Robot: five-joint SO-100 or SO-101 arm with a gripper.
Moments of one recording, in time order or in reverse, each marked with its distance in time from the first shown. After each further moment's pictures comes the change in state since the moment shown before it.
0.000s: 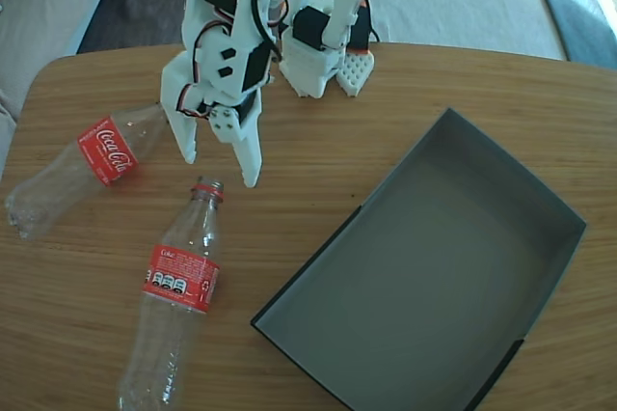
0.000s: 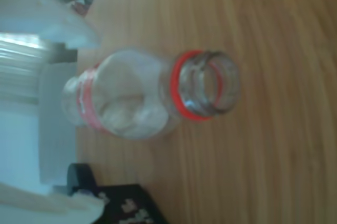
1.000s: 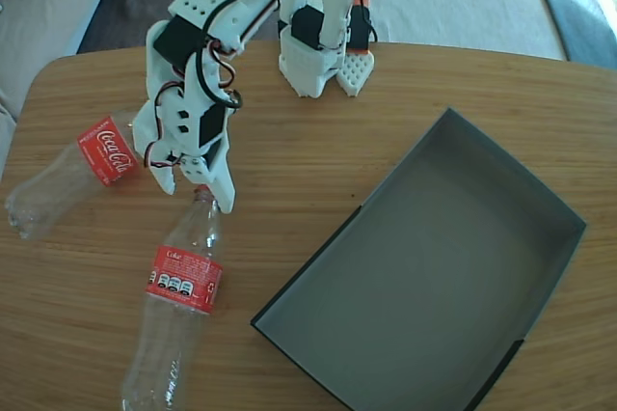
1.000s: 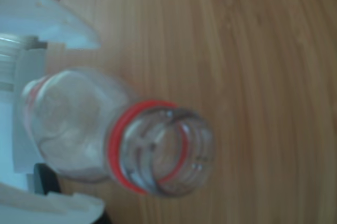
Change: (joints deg) arm 2.5 -22.2 -8.0 -8.7 -6.0
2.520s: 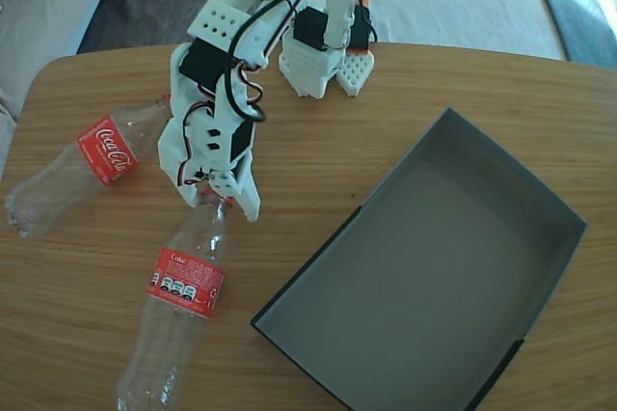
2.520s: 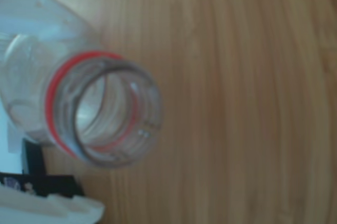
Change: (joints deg) arm -4.6 -0.2 8.1 -7.2 0.8
